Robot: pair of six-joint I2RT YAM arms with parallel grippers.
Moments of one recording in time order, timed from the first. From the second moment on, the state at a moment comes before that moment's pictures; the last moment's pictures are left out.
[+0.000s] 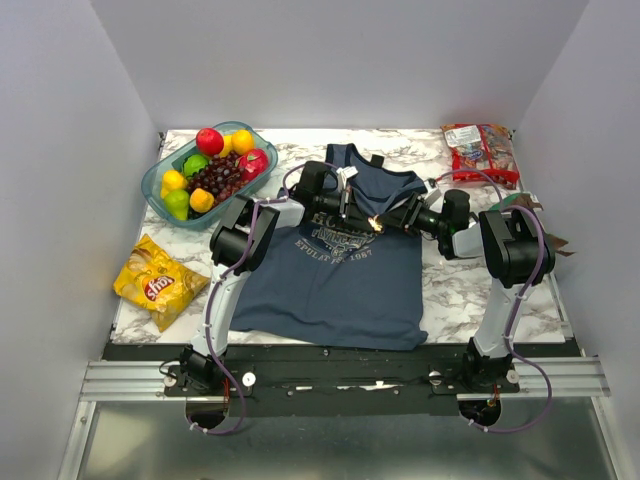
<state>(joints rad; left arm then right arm) -0.48 2.40 1.58 0.36 1.16 -0.87 0.09 2.00 0.78 0.86 -0.82 0.81</state>
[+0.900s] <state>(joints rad) -0.48 2.40 1.57 0.46 1.16 -0.96 0.09 2.00 0.77 0.95 -0.84 0.86</state>
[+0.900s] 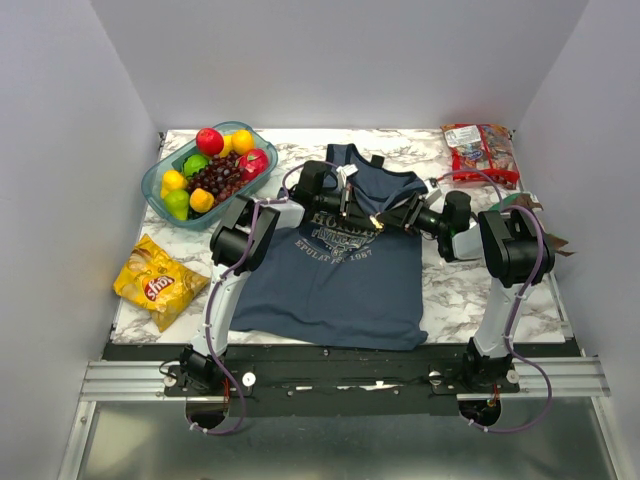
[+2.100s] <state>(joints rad) -0.52 2.40 1.45 0.67 1.13 -1.15 0.13 1.96 0.60 1.11 -0.62 0.88</state>
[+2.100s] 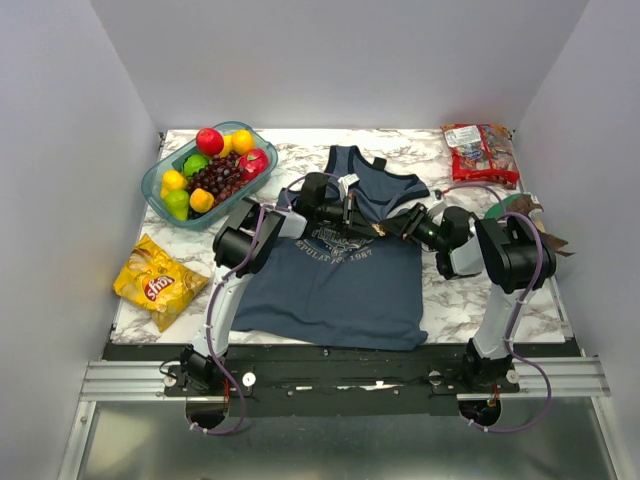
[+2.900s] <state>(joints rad) -0.54 2.31 1.43 0.38 1.08 -0.88 0.21 1.90 0.60 1.00 -0.42 0.77</state>
